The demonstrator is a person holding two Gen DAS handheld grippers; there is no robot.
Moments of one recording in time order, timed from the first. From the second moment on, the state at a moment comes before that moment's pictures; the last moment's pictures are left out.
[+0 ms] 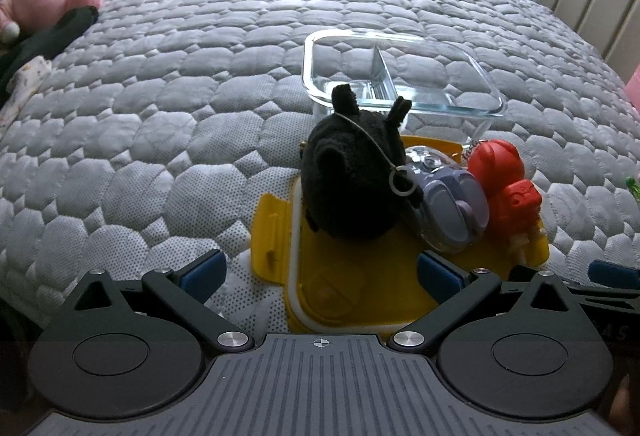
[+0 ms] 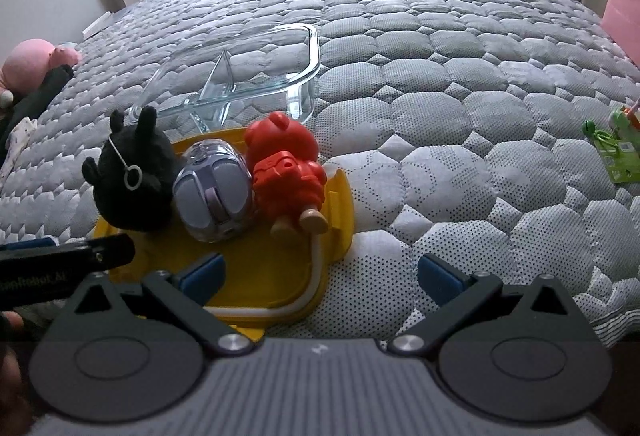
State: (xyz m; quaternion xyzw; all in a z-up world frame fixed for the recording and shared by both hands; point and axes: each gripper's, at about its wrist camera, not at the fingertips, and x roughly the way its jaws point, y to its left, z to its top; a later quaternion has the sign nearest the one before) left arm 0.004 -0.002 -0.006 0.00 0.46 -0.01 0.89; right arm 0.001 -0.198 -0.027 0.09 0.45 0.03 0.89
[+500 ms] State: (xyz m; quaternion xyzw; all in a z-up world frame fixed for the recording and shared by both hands) left arm 0.007 -0.001 -0.011 -0.01 0.47 -0.01 0.88; right arm 0.003 -0.197 -0.030 0.09 0.46 0.03 0.88
